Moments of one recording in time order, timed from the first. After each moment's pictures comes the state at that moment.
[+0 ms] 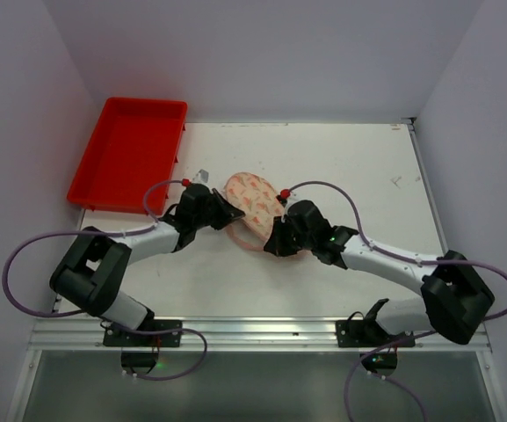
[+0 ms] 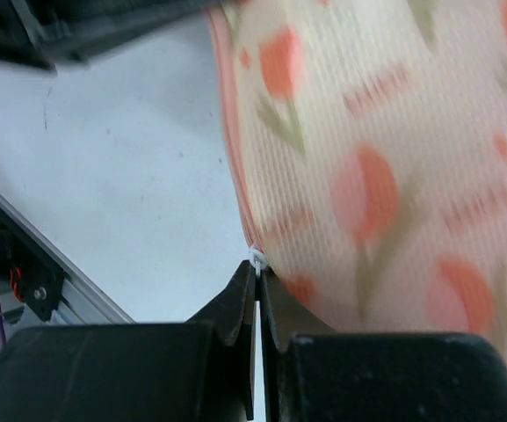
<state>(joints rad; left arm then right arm) -0.54 1.51 0.64 0.30 0.12 -1.09 0.80 1.38 0.74 -0.08 -0.12 0.61</state>
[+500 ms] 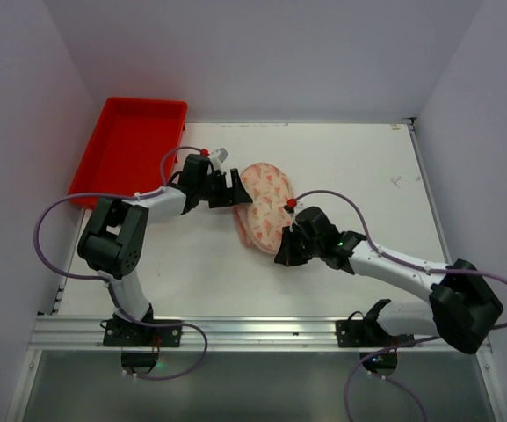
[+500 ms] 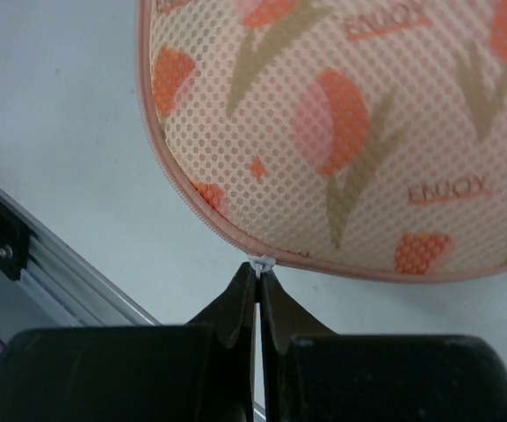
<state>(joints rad) -0.37 1.81 1.02 0.06 0.46 -0.51 0.74 1.20 0.62 -0.20 -0.16 0.59</state>
